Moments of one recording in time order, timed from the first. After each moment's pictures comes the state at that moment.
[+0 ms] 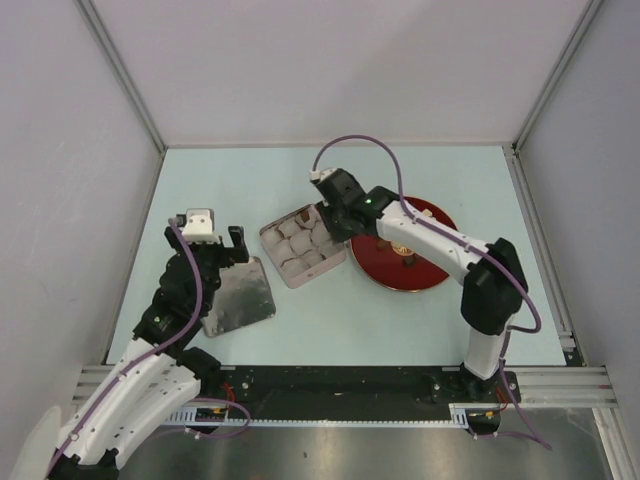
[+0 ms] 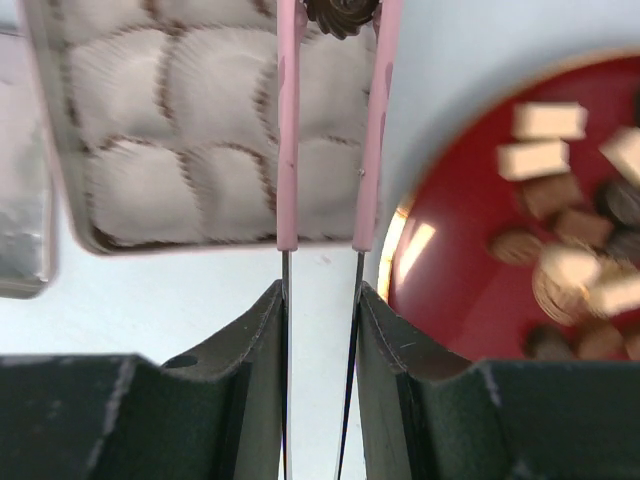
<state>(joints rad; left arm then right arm) -0.52 0.55 0.60 -0.14 -0.52 -0.05 0.80 1.80 1.60 -0.73 0.15 0.23</state>
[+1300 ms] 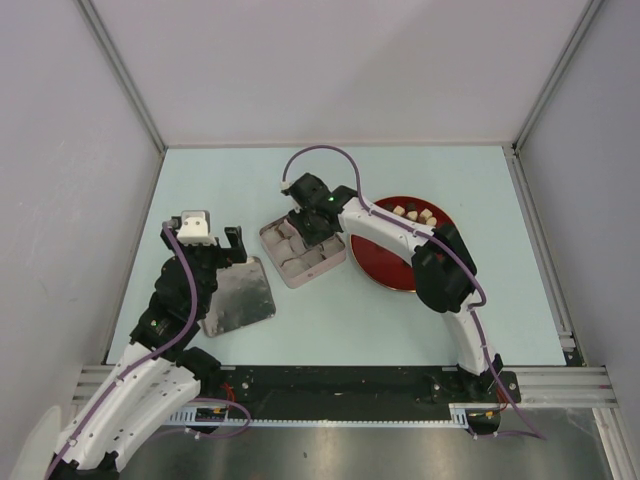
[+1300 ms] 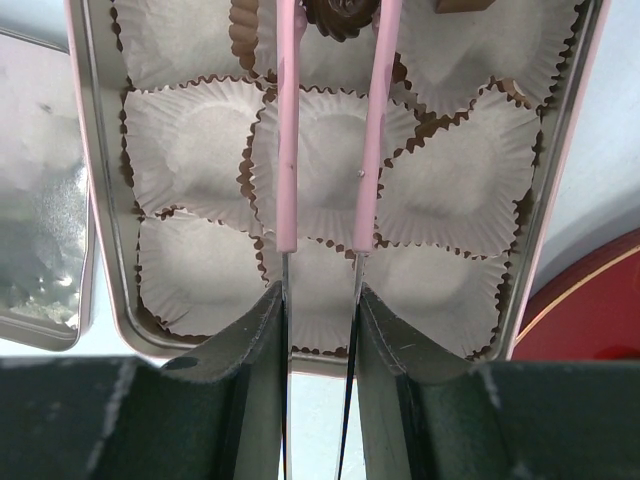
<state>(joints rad) -0.52 0.53 0.60 -0.14 -0.52 -0.05 0.84 2.15 1.89 -0.74 0.02 0.20</state>
